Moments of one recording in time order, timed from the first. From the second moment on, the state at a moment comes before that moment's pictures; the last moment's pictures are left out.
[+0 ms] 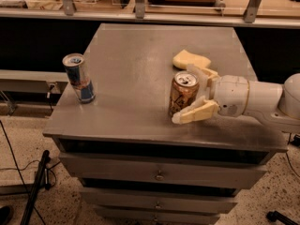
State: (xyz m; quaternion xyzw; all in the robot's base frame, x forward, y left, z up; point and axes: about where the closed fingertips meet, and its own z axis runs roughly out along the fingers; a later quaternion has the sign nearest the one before) arm 0.509 -0.085 0.891 -0.45 0.58 0.38 0.56
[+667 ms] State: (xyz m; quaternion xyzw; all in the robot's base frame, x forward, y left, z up) arm 0.507 -0.087 0.875 -0.47 0.57 0.38 0.56
